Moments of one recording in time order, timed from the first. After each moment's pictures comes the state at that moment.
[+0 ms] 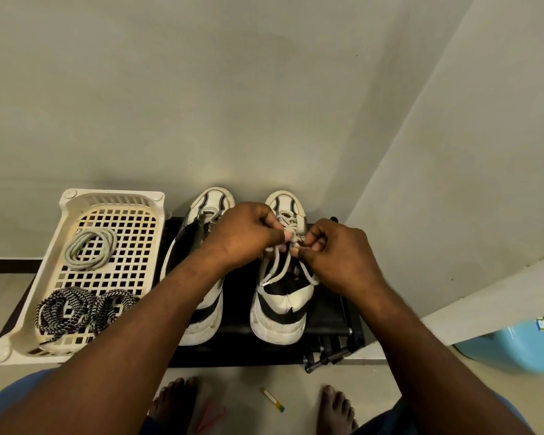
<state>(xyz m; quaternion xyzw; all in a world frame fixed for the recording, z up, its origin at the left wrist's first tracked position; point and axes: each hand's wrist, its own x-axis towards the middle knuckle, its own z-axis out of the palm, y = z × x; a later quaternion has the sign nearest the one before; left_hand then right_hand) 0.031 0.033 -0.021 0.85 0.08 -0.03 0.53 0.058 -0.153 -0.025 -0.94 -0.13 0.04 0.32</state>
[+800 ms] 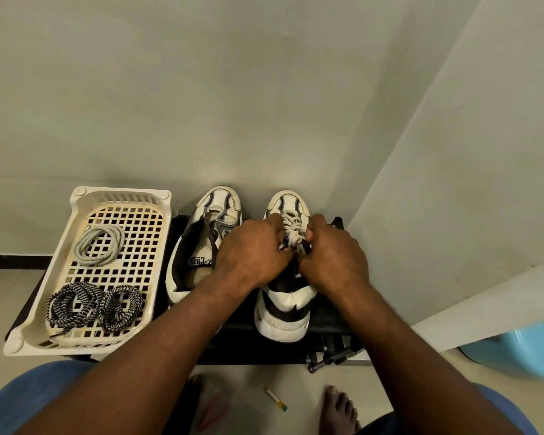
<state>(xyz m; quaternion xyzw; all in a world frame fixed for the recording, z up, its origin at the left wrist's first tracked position) 0.028 0.016 -0.052 0.97 0.06 0.07 0.23 0.057 -0.133 -0.037 -0.97 -0.16 0.01 0.16</state>
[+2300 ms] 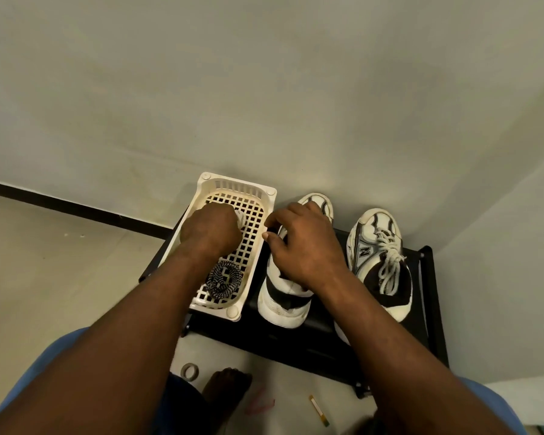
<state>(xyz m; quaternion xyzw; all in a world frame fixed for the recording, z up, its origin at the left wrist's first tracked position) -0.058 0.204 -0.044 0.93 0.34 -0.04 0.12 0.003 0.032 -0.031 -0.87 -0.43 -0.05 0.24</state>
